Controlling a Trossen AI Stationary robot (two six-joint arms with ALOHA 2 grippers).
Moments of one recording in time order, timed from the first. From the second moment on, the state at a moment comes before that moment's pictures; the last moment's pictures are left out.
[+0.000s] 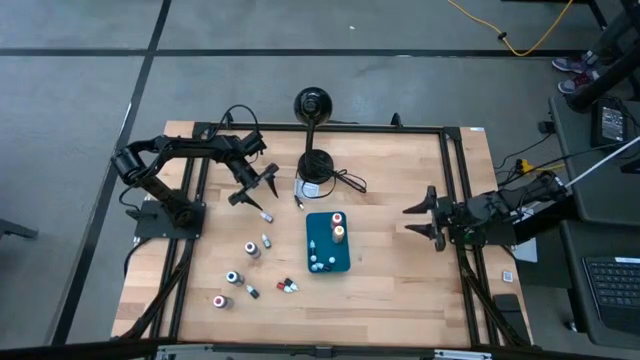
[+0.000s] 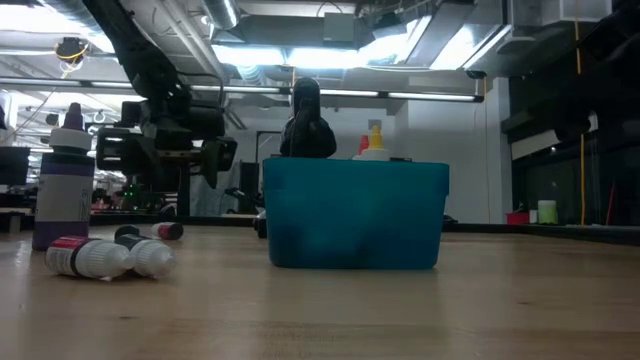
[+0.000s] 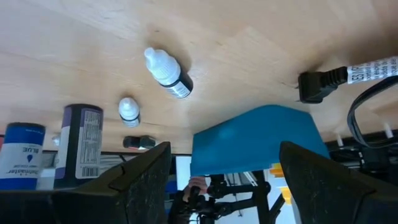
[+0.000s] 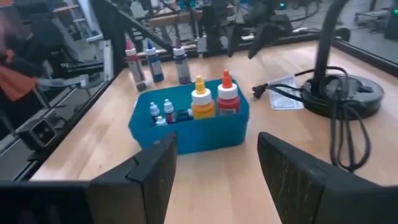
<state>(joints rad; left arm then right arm) 0.72 1.53 0.69 -0.55 0.90 -1.64 0.39 0.03 0.09 -0.24 0.35 0.23</state>
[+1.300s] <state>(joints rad) 0.74 1.53 0.69 -0.55 0.91 -1.59 0.24 0.13 0.01 0.06 0.26 0.07</state>
